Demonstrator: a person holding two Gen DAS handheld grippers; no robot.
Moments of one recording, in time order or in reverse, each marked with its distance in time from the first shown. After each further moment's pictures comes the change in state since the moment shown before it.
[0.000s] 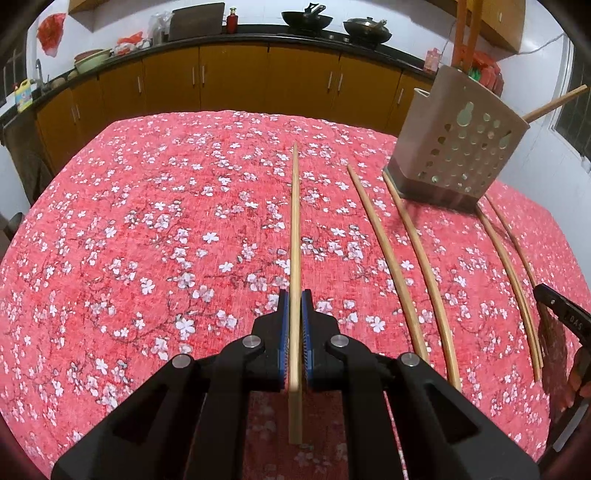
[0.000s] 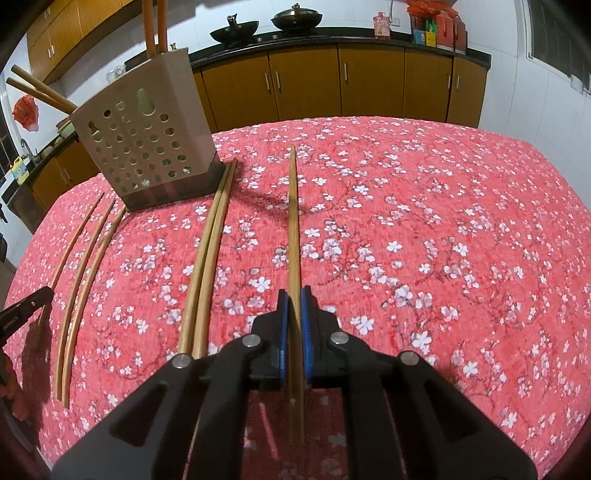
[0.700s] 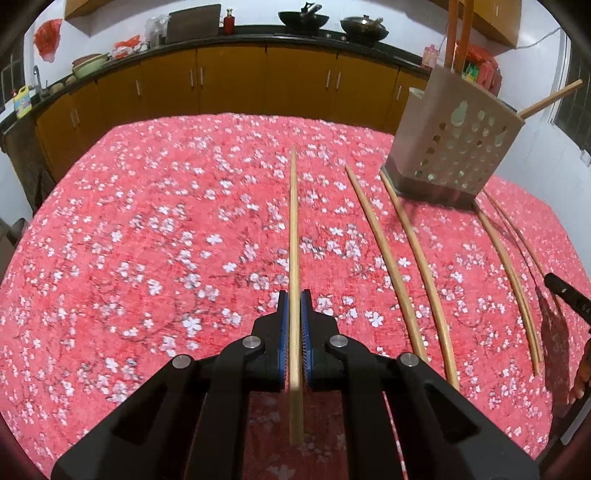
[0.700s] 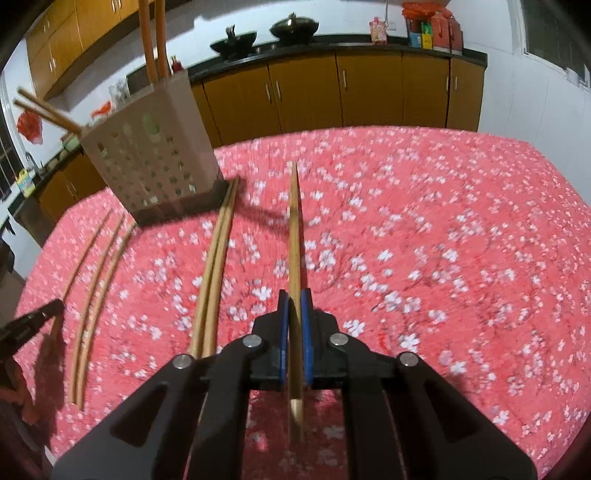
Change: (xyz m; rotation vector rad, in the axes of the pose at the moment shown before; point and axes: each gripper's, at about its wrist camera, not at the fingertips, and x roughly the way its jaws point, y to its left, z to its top) left arm -0.009 0.003 0.005 0.019 -0.001 0.007; right arm -0.028 -0.008 0.007 0.036 -0.060 0.034
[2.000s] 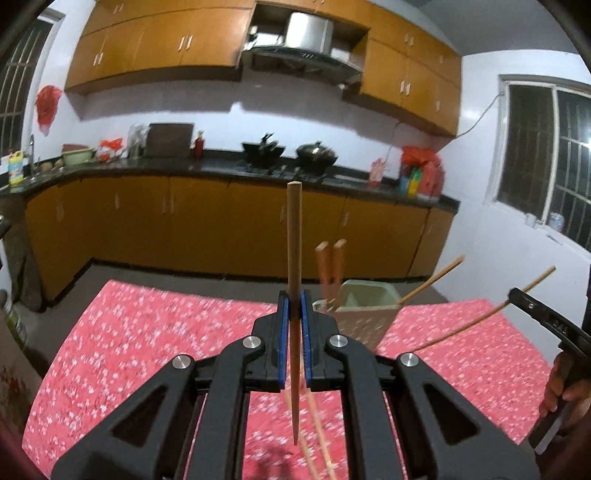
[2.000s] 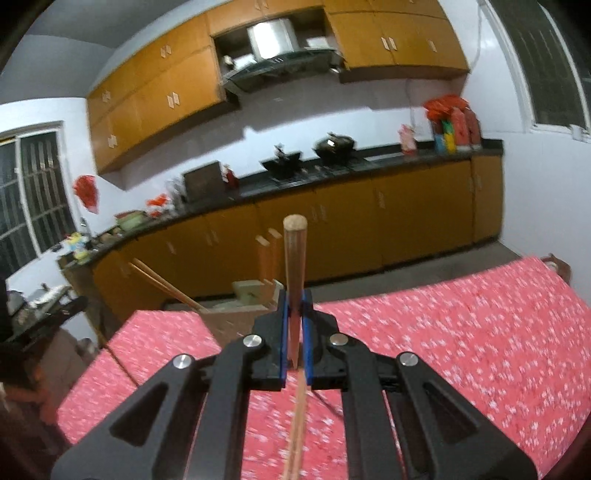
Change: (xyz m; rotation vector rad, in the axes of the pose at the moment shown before) left arm -0.165 -0.037 0.088 0.044 -0.479 -0.170; right arm -0.157 0.030 0.090 -0.057 -0.430 0.224
